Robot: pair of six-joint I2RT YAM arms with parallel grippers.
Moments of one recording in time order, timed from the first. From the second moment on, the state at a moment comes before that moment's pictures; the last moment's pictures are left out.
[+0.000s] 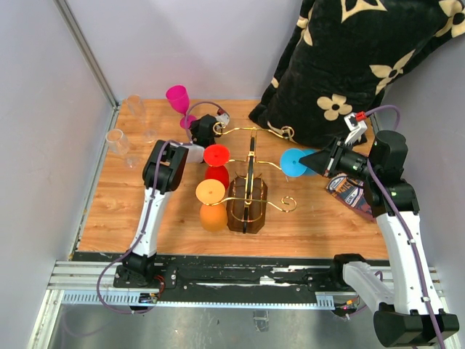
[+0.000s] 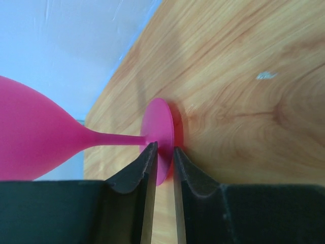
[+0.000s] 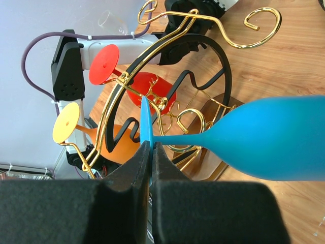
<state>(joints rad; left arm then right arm) -0.35 2.50 1.62 0.59 -0.60 0.86 0.05 0.88 1.07 -0.51 -0.80 0.44</state>
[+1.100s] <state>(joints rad) -0.37 2.44 1.68 0.45 -0.40 0.69 0.05 0.88 1.07 -0.51 -0.79 0.43</state>
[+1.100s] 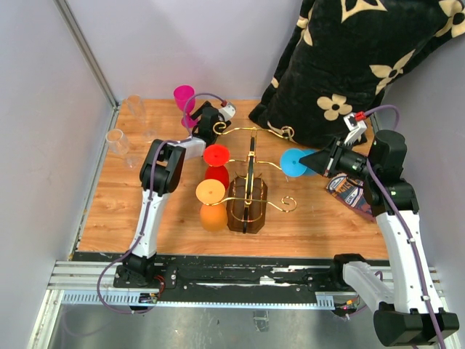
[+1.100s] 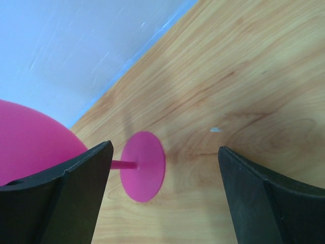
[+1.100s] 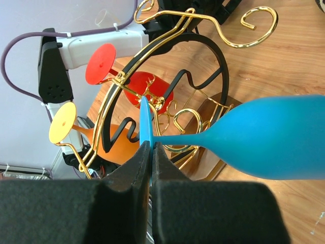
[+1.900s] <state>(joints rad) -0.30 2.45 2.06 -0.23 0.12 0.39 0.05 0.89 1.12 -0.58 -0.74 0.38</state>
